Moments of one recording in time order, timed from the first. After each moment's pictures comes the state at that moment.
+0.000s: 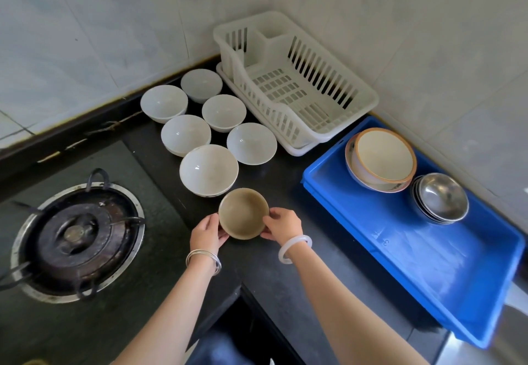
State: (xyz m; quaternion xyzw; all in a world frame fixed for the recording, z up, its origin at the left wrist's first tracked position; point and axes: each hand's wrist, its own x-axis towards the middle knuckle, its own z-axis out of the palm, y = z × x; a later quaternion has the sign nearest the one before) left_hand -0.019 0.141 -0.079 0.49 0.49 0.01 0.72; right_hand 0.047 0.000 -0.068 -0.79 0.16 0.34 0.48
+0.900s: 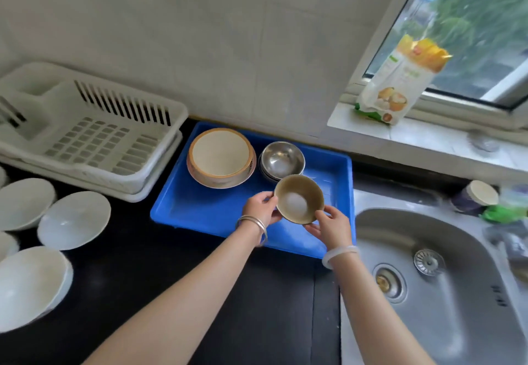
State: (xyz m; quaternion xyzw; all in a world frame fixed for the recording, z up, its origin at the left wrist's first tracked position) left_hand 0.091 -0.184 -0.015 0.64 0.13 -0.32 0.69; right_hand 0.012 -0.307 -0.017 -0.59 0.48 -0.07 0.65
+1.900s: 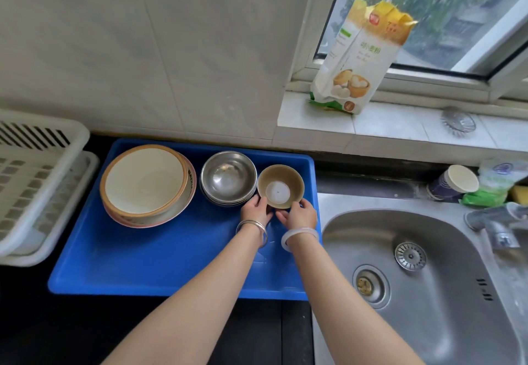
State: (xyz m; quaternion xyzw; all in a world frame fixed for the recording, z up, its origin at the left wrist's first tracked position) left_hand 0.128 -0.323 -0.093 0.56 0.19 -0.34 0.73; right_hand 0.086 -0.388 -0.081 -0.44 0.58 -0.14 0.67
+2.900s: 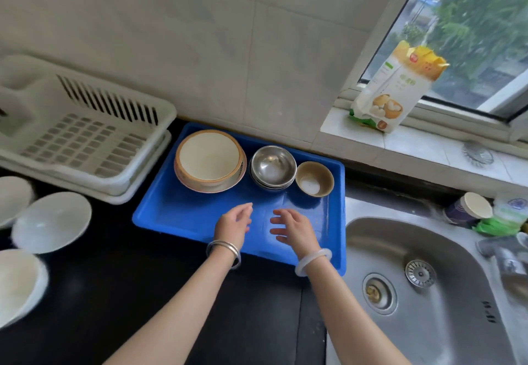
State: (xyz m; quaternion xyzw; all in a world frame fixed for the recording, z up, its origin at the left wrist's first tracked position) left_hand 0.083 -0.160 -0.033 0.73 0.09 -0.24 0.64; right_hand 0.033 -0.283 -0.013 -0.67 0.36 0.07 0.64
